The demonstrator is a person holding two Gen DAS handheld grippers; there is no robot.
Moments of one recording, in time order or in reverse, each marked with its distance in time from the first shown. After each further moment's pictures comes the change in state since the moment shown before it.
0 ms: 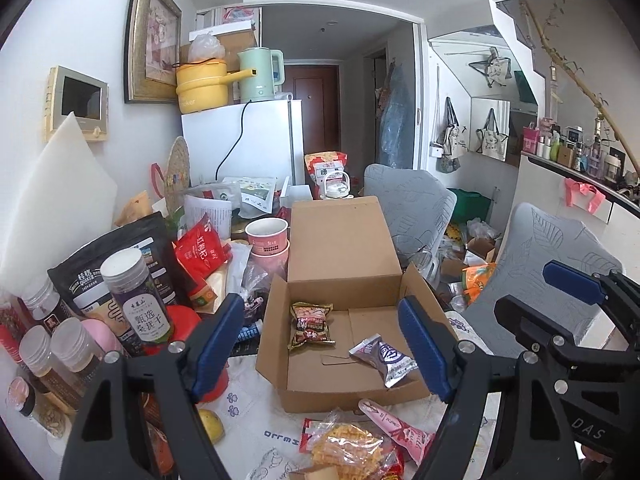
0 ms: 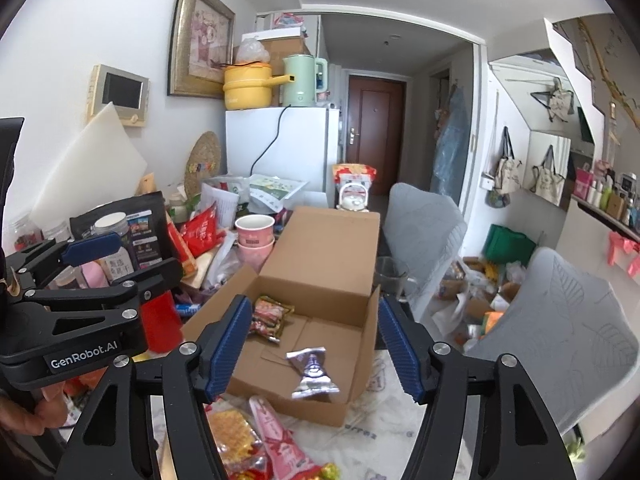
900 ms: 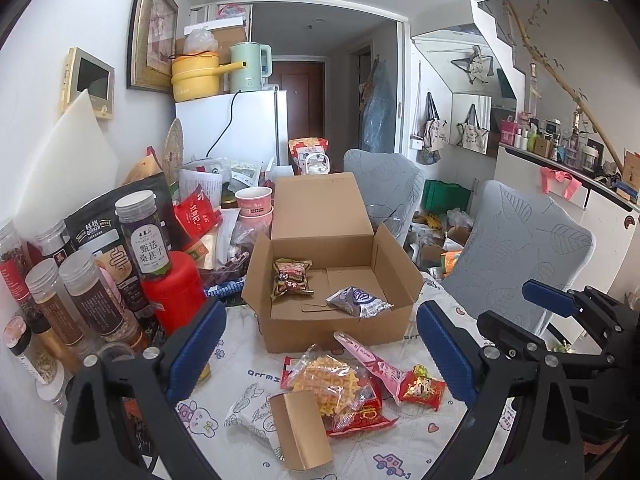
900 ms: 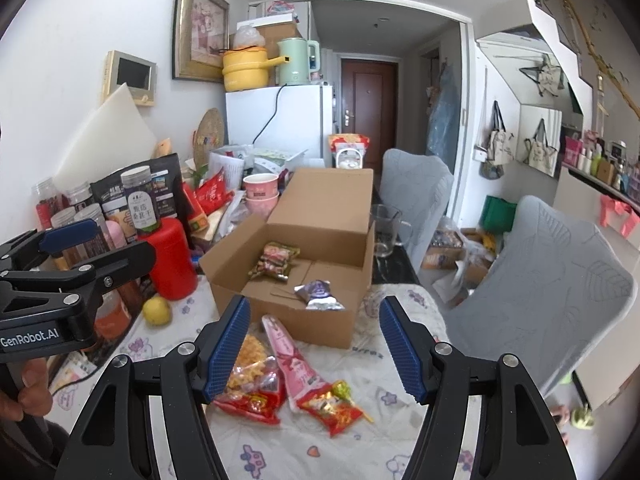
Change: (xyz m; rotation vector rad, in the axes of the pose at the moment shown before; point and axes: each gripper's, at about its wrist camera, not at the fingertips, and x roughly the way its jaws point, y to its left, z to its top) left arm -0.062 -0.008 -0.072 -0.001 0.021 -0.063; right arm -0.052 0.001 -0.081 0.043 0.071 0.007
